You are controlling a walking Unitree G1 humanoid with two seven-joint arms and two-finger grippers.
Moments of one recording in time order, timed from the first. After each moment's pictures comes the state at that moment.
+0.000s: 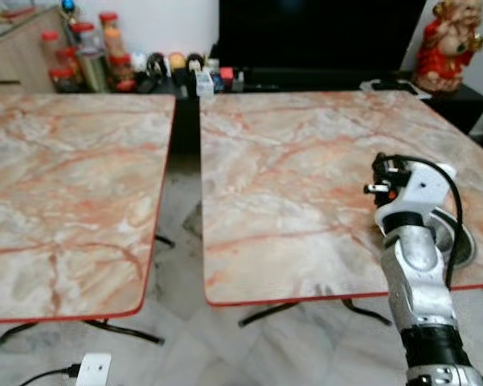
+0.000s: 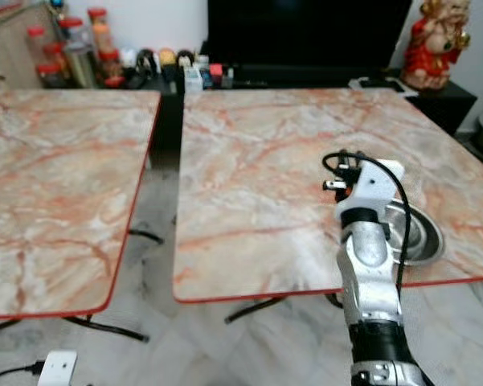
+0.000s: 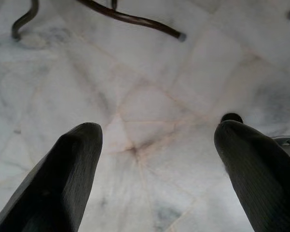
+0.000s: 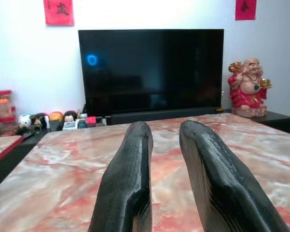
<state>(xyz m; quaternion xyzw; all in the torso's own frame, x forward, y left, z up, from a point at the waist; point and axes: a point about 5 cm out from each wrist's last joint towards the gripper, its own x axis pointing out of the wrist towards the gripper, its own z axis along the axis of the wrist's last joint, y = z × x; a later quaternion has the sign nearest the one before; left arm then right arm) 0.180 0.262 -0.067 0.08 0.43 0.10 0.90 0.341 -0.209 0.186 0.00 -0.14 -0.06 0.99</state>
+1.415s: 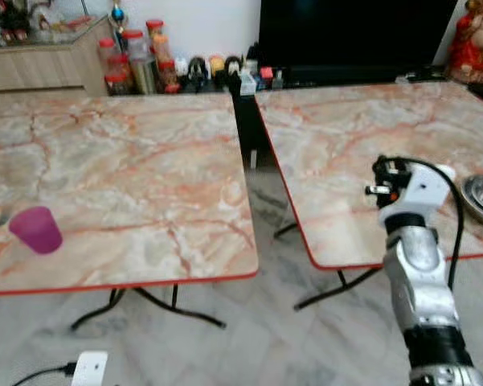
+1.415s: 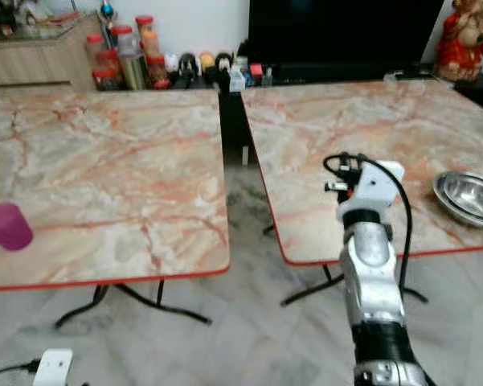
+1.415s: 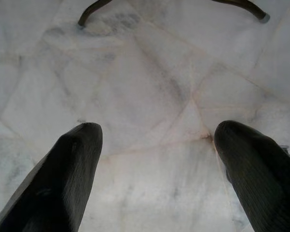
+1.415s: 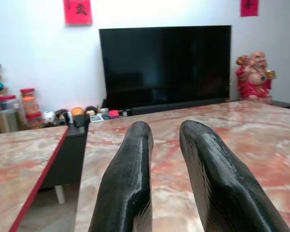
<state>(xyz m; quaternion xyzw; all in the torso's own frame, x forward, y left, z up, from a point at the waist) 0.186 0.259 -0.065 0.07 0.42 0.09 0.90 0.339 -0.223 0.184 -0.01 -0.13 -0.08 0.99</state>
